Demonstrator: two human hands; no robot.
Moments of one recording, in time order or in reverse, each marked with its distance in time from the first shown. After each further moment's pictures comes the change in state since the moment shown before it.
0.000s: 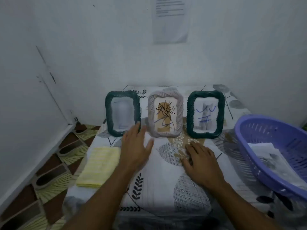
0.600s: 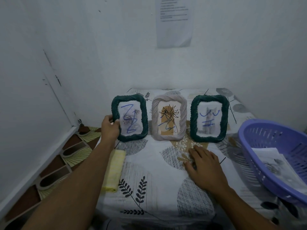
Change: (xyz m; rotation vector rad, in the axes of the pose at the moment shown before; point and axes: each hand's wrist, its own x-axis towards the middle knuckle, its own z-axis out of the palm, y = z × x) left_hand 0.070 -0.081 -0.039 -0.832 0.300 -0.609; right_hand 0.002 0.002 0.000 -0.018 0.020 -0.013
